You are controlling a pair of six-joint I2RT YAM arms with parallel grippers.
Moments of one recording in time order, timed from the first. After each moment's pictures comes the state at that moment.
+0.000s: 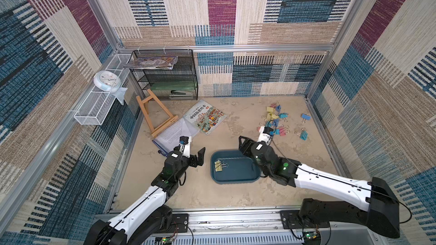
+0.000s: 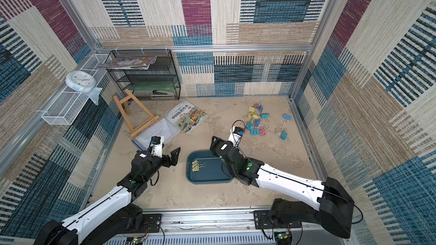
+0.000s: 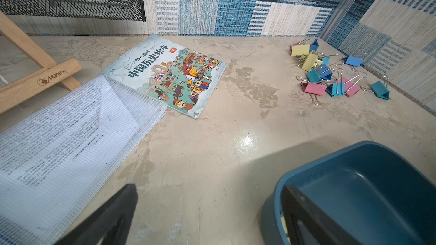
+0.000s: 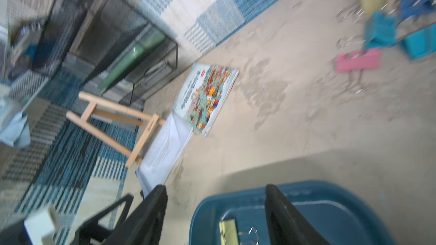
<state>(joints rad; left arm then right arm) -0.37 0.91 0.27 0.32 0.02 -0.16 0.89 1.12 0.76 -0.06 0.56 1.02</state>
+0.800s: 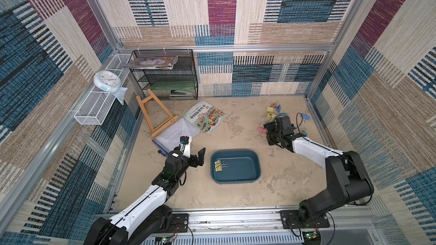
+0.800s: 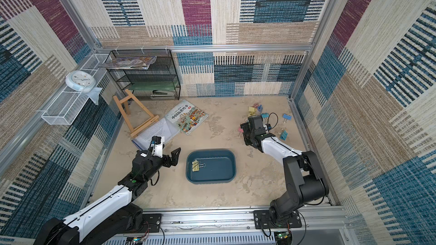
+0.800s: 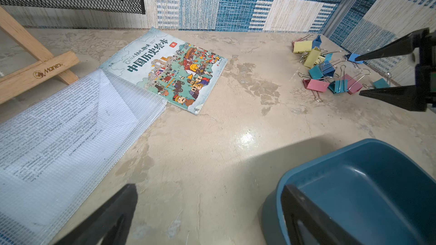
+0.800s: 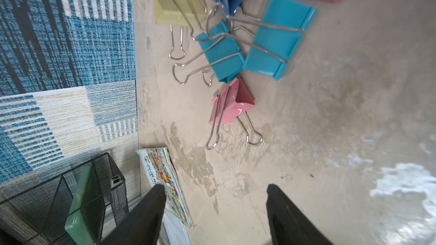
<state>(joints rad) -0.37 0.94 0.28 0.32 0.02 -0.17 0.28 1.59 0.88 -0.02 -0.01 1.48</state>
